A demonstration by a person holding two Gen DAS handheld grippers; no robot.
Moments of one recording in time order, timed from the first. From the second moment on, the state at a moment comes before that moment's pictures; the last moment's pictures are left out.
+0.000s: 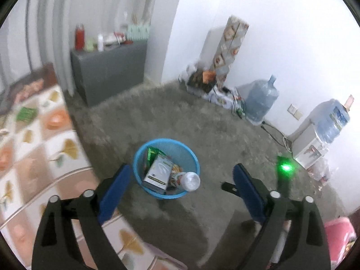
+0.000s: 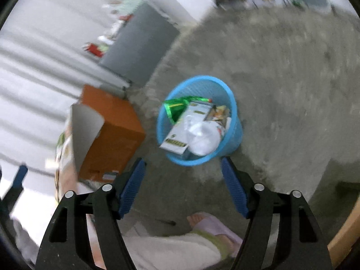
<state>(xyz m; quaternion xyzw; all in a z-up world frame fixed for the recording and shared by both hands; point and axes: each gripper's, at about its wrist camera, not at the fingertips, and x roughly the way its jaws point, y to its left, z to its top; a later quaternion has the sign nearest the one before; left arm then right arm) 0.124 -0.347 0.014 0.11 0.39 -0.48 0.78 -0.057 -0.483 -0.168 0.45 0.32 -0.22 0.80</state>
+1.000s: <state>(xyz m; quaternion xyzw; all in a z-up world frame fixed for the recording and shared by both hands) 0.043 -0.116 0.052 0.06 0.34 -0.36 0.87 -0.075 -0.245 0.003 0.10 0.20 -0.21 0.95</state>
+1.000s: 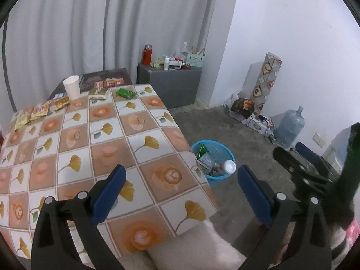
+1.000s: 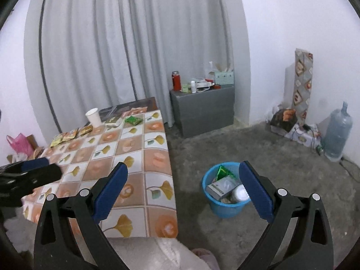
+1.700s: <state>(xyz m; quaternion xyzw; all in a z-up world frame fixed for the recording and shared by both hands) 0.018 -0.093 0.017 0.06 0.40 -0.19 0.89 -0.092 -0.226 -0.031 0.10 0.33 -0.26 0.90</state>
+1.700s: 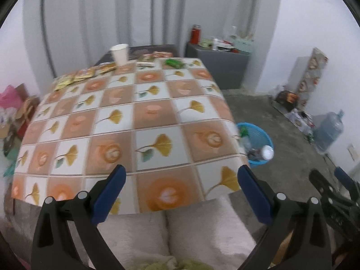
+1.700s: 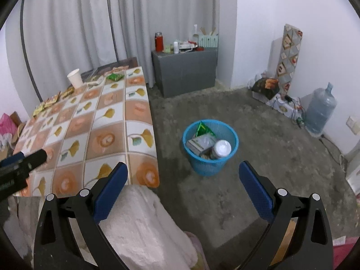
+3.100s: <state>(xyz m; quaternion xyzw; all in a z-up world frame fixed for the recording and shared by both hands) 0.016 -0.100 0.015 0.09 0.40 -0.17 0.90 -0.088 -0.225 -0.040 0.07 0.35 -0.26 0.90</state>
